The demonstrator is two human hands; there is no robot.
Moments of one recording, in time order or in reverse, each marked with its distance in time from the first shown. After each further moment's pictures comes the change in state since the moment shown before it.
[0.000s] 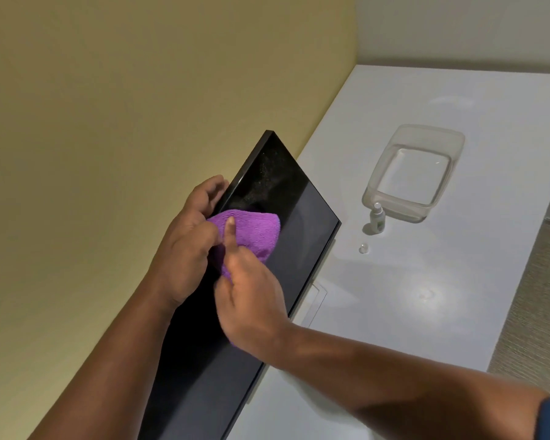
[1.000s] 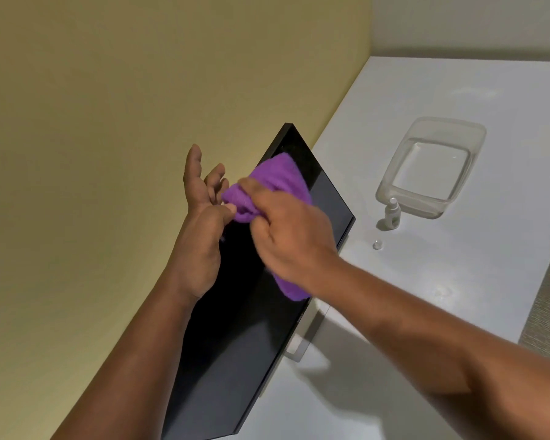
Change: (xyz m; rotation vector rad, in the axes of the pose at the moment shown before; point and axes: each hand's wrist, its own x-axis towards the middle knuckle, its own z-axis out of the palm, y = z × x) left_hand -0.002 0.012 0.009 -0.205 0.138 0.023; right_hand 0.065 -0.015 -0.065 -0.367 -0.035 -0.096
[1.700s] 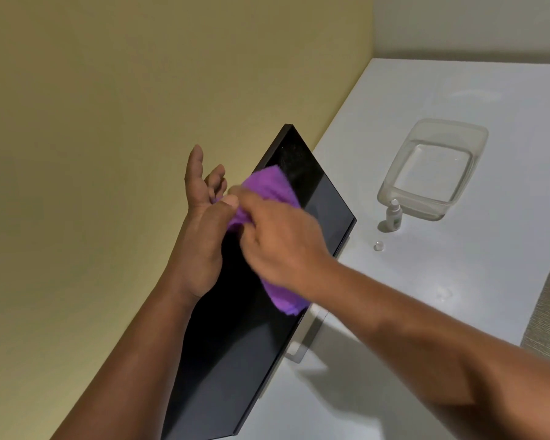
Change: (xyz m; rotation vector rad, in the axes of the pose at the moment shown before) left_hand 0.001 -0.011 -0.009 0.052 -0.019 0.052; right_hand 0.001 -0.014 -0.001 0.038 -0.089 -0.035
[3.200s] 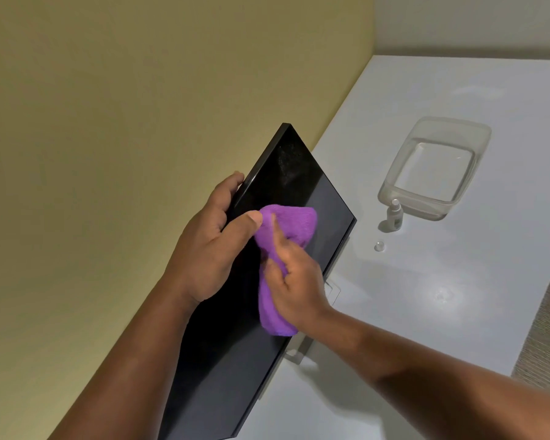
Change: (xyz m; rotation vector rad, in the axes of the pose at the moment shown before) left_hand -0.004 0.000 0.000 0.323 -0.130 -0.004; right_hand -0.059 0.054 0.069 0.375 0.189 0.175
